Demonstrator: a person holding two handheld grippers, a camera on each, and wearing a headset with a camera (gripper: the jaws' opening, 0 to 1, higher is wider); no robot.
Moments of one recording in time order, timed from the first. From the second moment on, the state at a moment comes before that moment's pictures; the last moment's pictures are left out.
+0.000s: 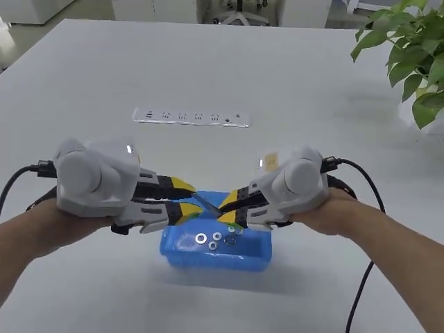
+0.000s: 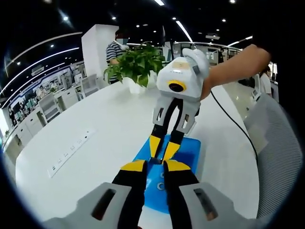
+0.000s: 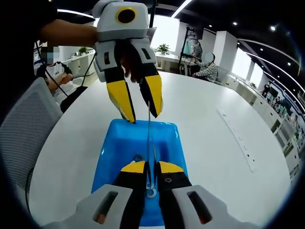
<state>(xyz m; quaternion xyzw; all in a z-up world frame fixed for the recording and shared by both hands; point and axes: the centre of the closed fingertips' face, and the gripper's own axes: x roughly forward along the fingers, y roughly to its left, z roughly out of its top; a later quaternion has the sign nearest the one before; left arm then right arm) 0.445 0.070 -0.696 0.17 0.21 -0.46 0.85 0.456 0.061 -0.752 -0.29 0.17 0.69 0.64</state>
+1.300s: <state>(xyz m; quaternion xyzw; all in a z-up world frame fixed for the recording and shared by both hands) 0.443 0.044 -0.695 0.21 0.20 -0.51 0.81 0.450 0.056 -0.760 -0.30 0.17 0.70 0.62</state>
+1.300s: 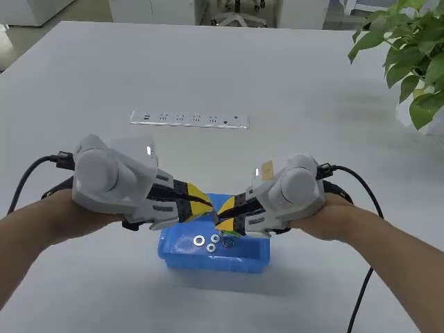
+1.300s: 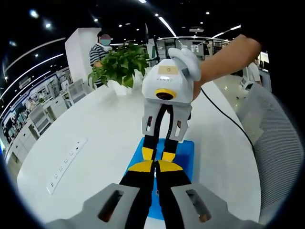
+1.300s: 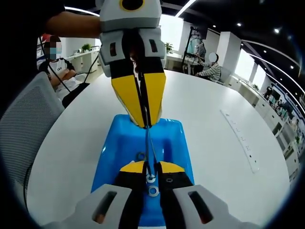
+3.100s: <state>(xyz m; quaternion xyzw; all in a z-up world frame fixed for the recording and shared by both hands) 0.416 0.031 -0.657 0.23 0.19 -0.54 0.78 0.426 0.054 -0.727 -0.30 0.15 0.70 0.63</state>
